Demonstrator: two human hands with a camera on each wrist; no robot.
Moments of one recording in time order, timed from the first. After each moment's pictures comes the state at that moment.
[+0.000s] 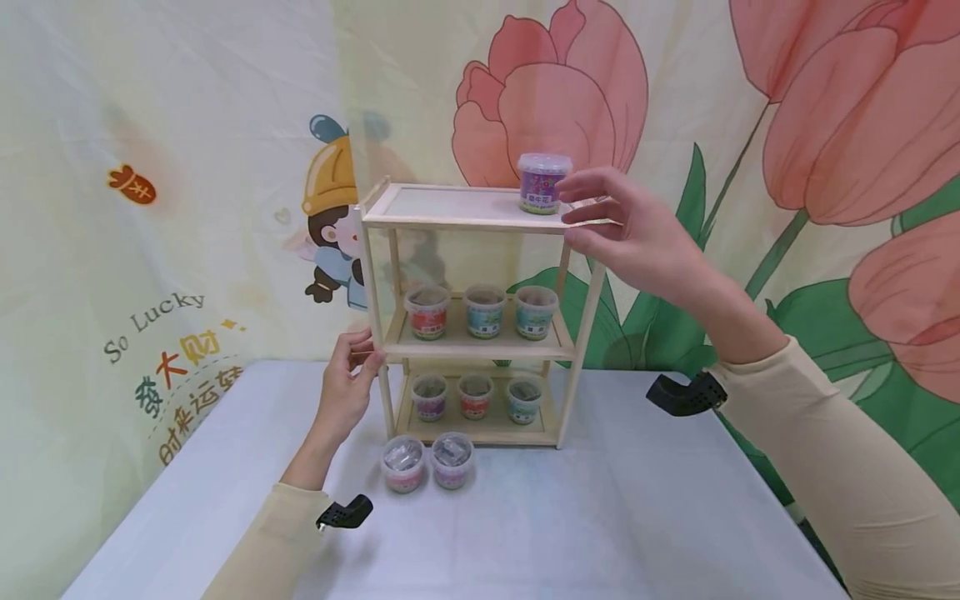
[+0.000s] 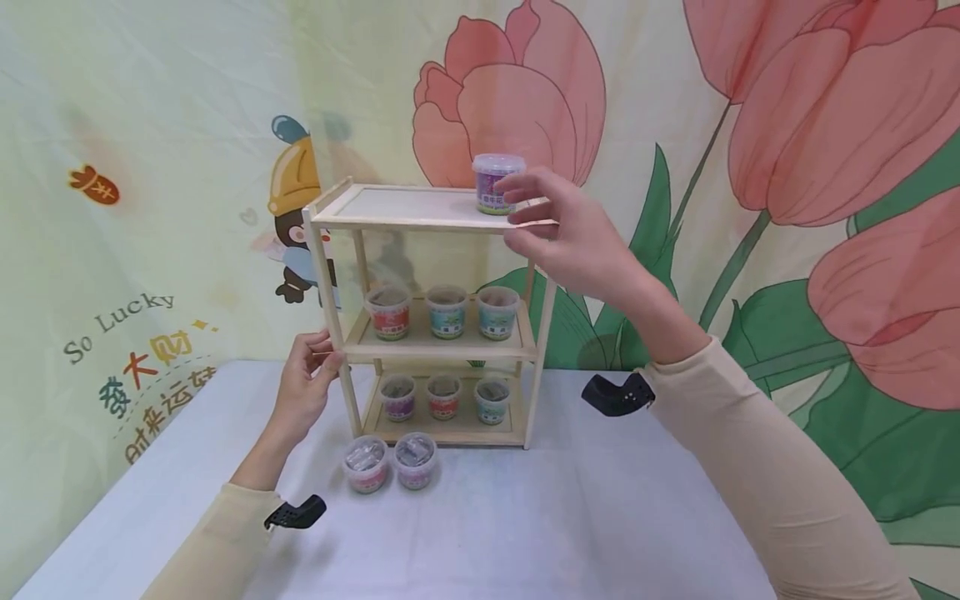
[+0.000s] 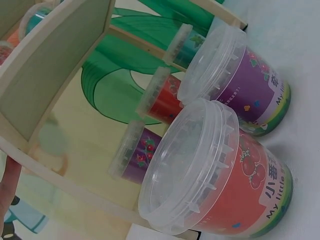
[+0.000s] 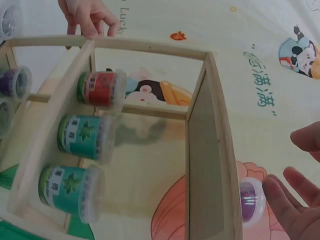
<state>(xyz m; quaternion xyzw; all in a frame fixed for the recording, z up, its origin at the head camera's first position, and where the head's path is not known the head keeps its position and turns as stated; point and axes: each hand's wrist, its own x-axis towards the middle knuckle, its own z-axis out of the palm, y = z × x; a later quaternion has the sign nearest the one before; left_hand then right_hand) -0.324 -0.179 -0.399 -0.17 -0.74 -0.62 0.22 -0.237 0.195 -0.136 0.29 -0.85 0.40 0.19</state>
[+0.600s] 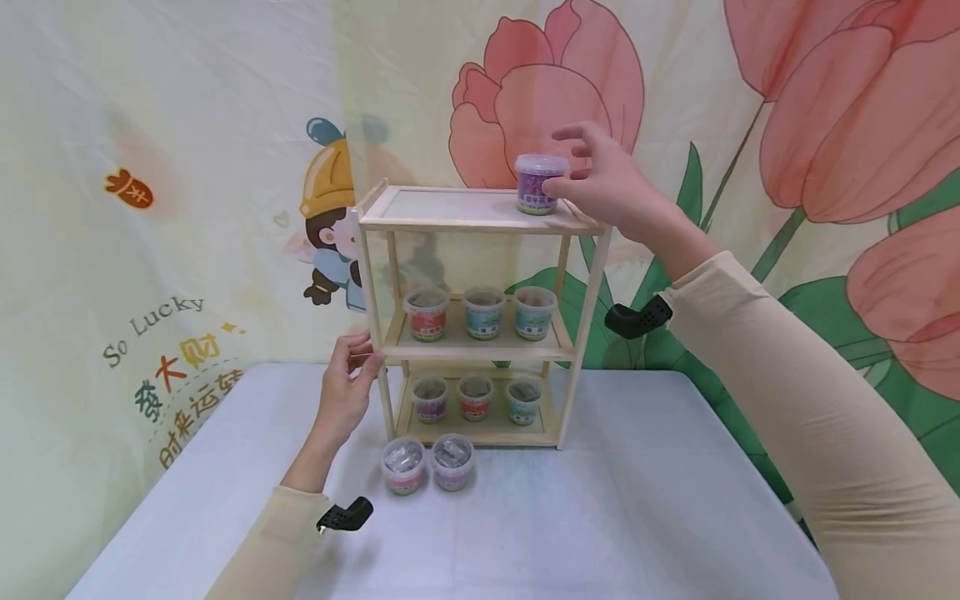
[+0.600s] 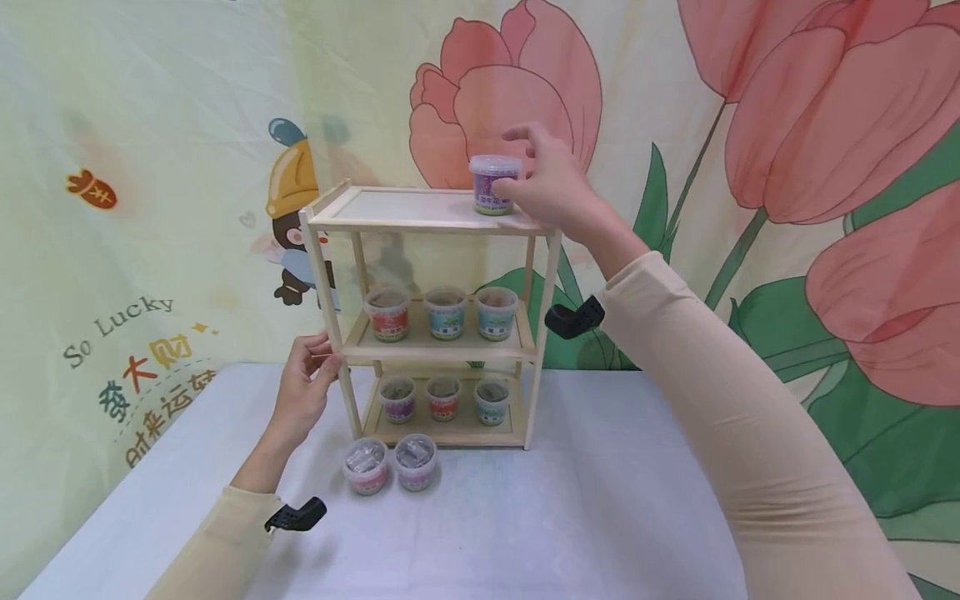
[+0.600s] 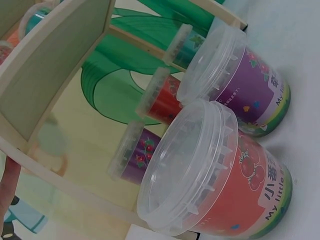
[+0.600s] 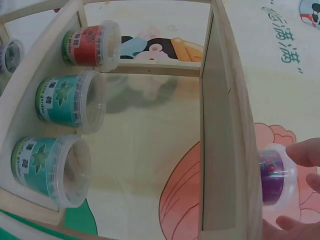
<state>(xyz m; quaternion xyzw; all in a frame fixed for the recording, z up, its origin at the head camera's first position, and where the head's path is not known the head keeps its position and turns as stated) -0.323 -0.177 -0.399 -0.17 -0.73 -0.63 0.22 -0.298 0.182 -0.091 0.13 -0.90 0.39 0.14</state>
